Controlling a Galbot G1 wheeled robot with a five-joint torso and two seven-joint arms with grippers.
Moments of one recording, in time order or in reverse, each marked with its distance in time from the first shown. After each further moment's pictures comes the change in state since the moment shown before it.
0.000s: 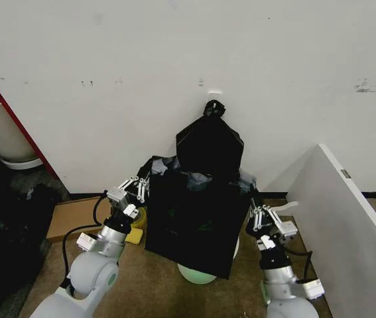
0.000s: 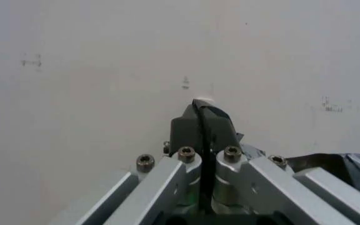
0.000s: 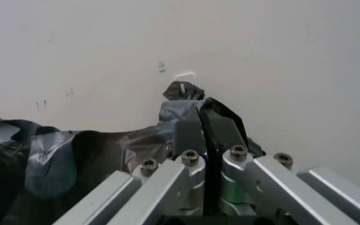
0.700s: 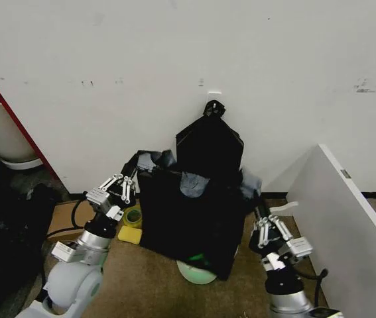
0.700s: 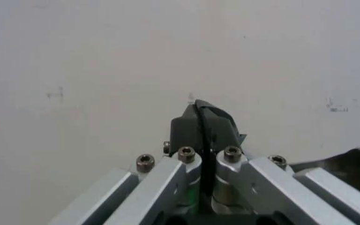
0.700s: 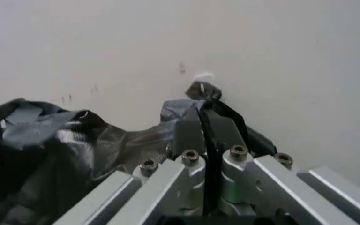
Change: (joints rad) left arm 0.126 0.023 -0.080 -0.116 0.065 -0.011 -0.034; right arm -0.174 -0.008 -0.063 0.115 -0.168 0.036 0.087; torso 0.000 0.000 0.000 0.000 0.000
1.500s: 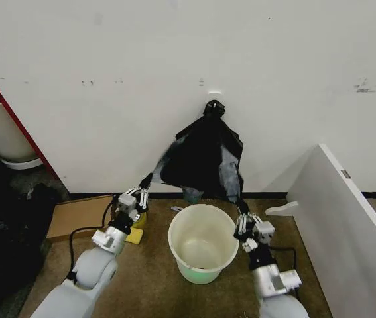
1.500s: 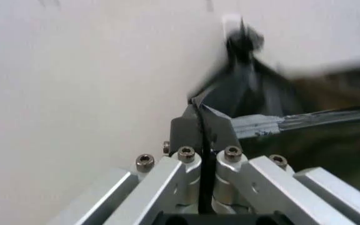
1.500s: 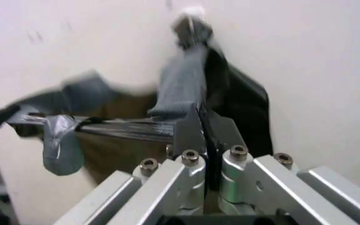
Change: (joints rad) left arm -0.098 0.000 0.044 0.244 0.113 0.007 -0.037; right arm 0.115 -0.063 -0.061 -0.088 0.034 -0.141 0.102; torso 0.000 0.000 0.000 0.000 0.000
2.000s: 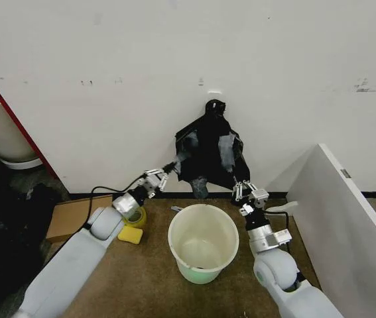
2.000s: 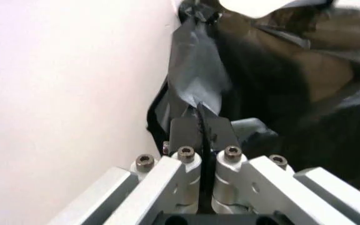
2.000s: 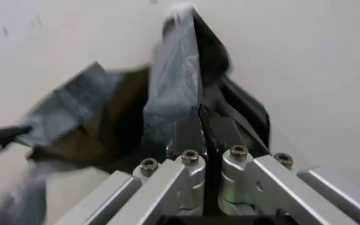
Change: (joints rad) left arm -0.328 0.021 0.201 0.273 0.075 -0.019 0.115; right arm 0.290 0.057 0.025 -0.233 0.088 -0.040 -0.112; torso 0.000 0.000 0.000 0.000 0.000
